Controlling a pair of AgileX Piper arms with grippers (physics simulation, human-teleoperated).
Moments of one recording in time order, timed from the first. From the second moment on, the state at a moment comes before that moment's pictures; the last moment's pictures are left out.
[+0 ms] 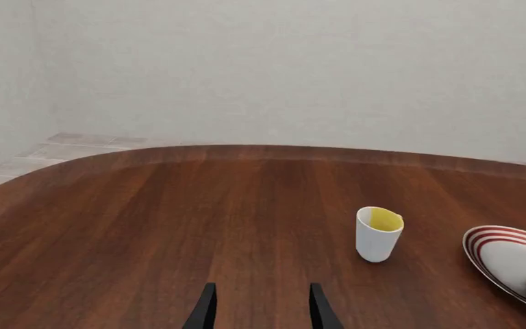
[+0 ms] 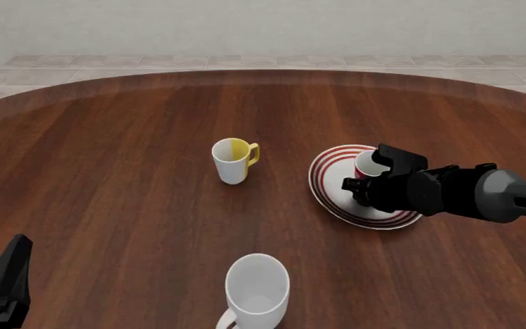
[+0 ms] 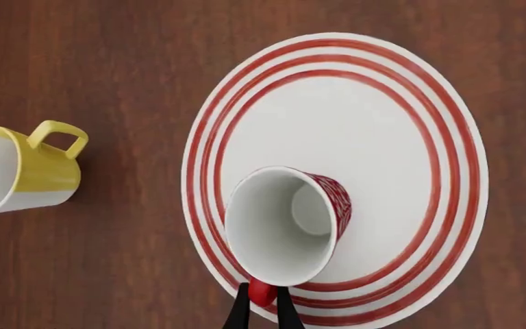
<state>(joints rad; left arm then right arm) 0.03 0.00 -0.10 0.09 -0.06 0.24 1.70 -0.88 0.12 0.43</state>
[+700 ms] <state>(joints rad) 0.03 0.00 -0.10 0.08 -0.06 0.23 1.72 -0.90 0.13 0.41</state>
